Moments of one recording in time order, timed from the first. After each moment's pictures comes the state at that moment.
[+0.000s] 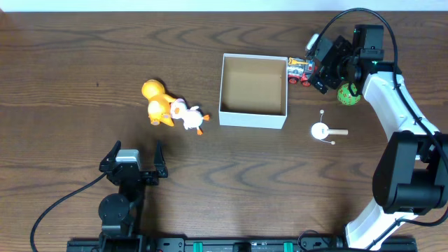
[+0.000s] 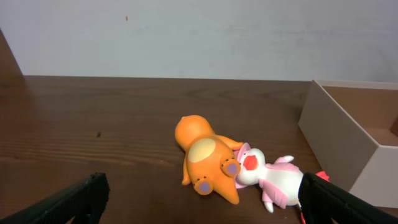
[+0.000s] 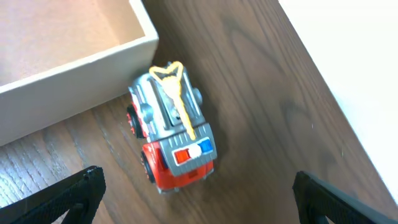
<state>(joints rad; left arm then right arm) -0.03 0.02 0.02 -0.11 0.00 -0.03 -0.04 1.89 1.39 -0.41 -0.37 -0.97</state>
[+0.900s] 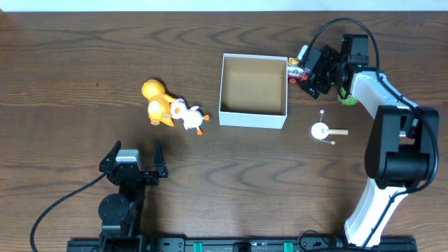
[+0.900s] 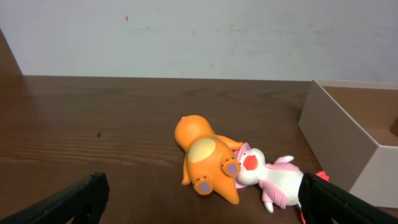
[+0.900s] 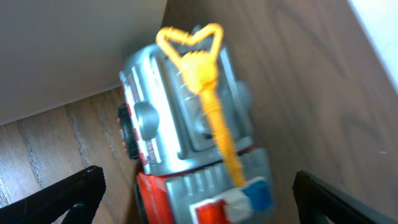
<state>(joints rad) -0.03 0.02 0.02 -0.11 0.00 -0.03 -0.04 2.10 1.39 -0.27 -0.42 -1.02</state>
